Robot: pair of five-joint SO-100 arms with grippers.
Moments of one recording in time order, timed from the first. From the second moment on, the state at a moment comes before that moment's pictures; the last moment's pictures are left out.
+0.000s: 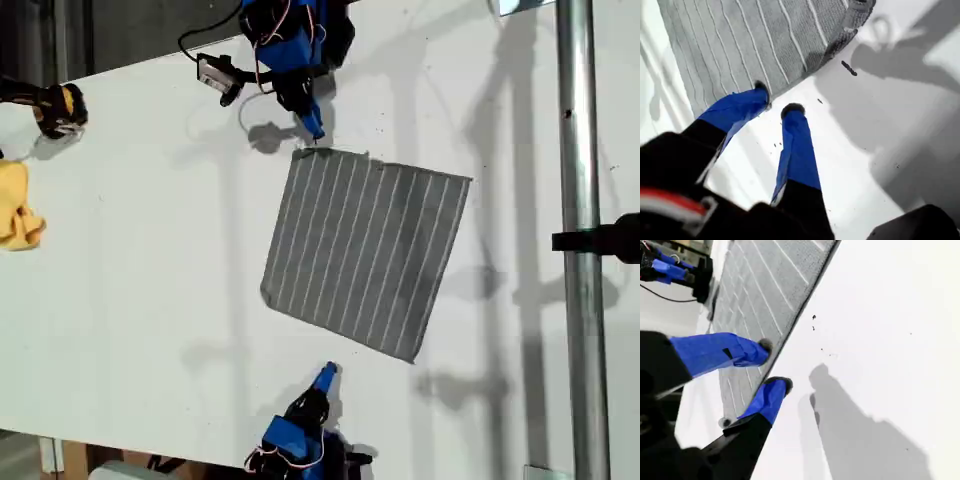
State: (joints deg) arm 0 3.9 198.9 178.5 74.2 -56.9; arm 1 -3.3 188.3 166.7 81.3 86.0
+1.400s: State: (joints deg) arm 0 -4.1 199.0 178.5 74.2 -77.0; arm 1 -29.1 94.5 82.2 80.0 81.7
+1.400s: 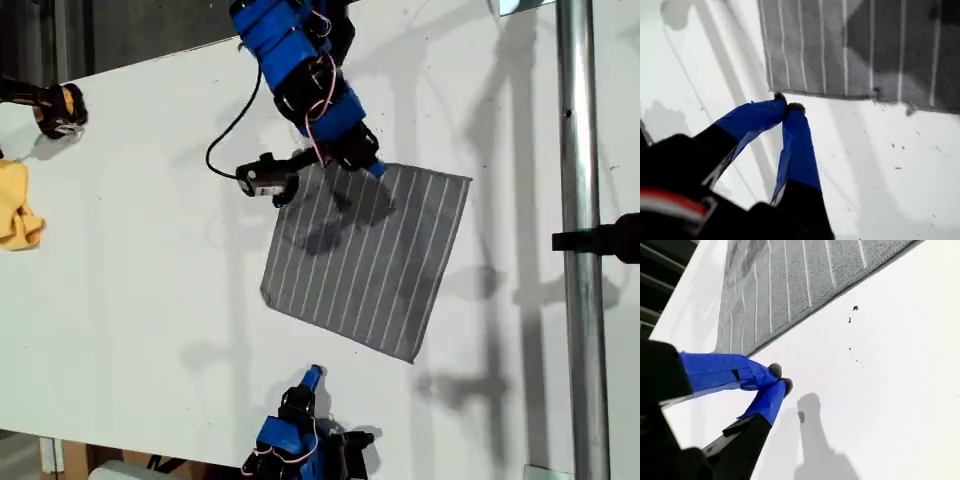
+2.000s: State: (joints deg) arm 0 -3.5 199.0 178.5 74.2 -77.0; arm 1 -38.0 81.3 67.0 74.0 81.3
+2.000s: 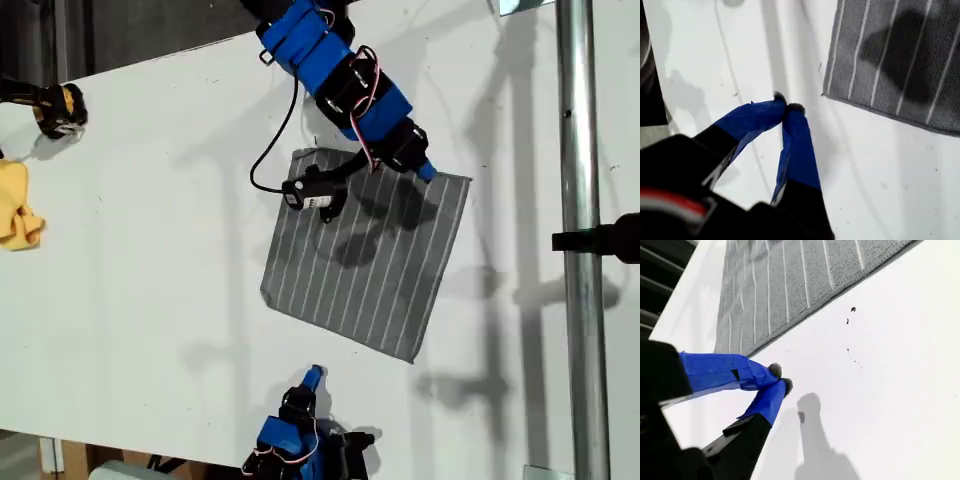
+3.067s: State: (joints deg) arm 0 0.1 199.0 178.5 74.2 -78.6; arm 1 -39.3 65.7 70.1 73.7 79.7
